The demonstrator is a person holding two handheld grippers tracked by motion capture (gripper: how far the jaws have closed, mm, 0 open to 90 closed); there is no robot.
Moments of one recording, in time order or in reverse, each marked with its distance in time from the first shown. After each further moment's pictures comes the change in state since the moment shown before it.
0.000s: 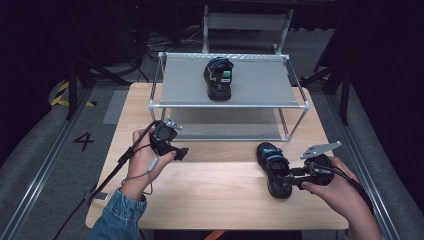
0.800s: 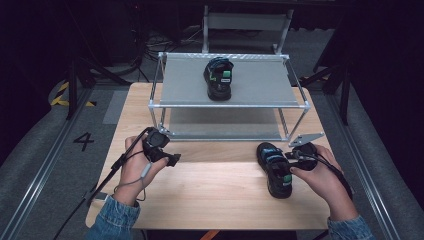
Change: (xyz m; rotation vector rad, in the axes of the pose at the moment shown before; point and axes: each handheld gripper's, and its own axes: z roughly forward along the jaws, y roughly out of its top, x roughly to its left) left arm 0.009 -0.027 -0.001 0.057 0.025 -0.020; right arm -0.032 0.021 0.047 -0.026 -0.126 -0.054
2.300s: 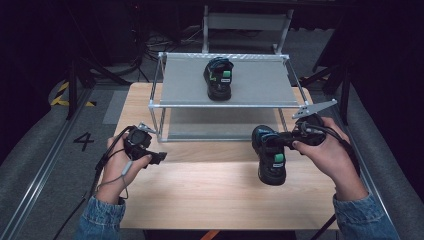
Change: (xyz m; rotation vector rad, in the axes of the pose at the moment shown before) left arm 0.036 -0.020 -0.013 -0.009 -0.042 -0.073; right arm 0.009 0.080 -0.078 -0.100 0.116 0.010
